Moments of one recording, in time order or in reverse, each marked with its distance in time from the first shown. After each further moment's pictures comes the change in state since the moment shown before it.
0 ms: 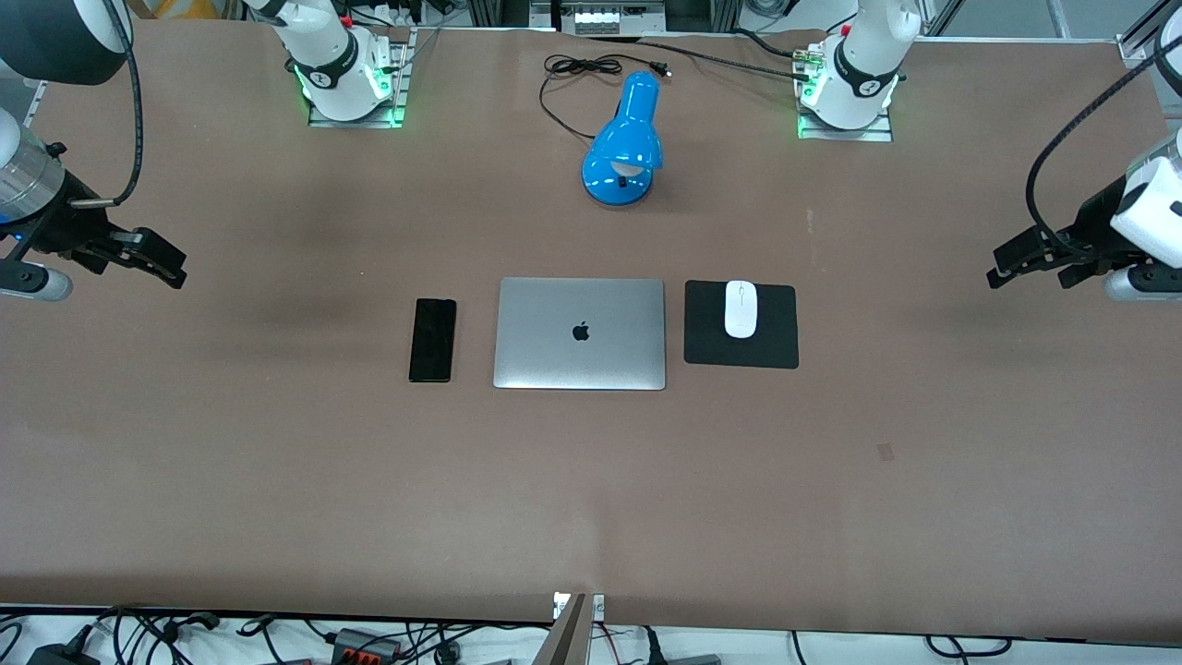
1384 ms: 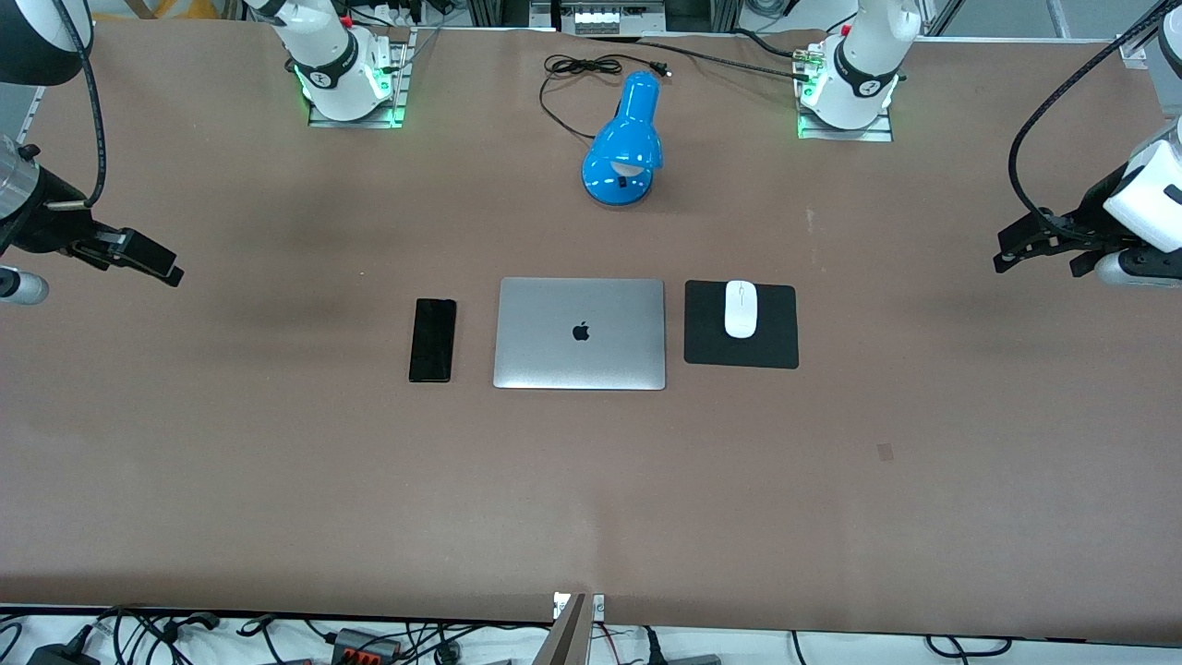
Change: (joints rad) left arm 0.018 -0.010 -0.021 0.004 0.044 -0.050 0.055; right arm -0.036 0.016 -0.008 0.024 0.102 -0.046 0.004
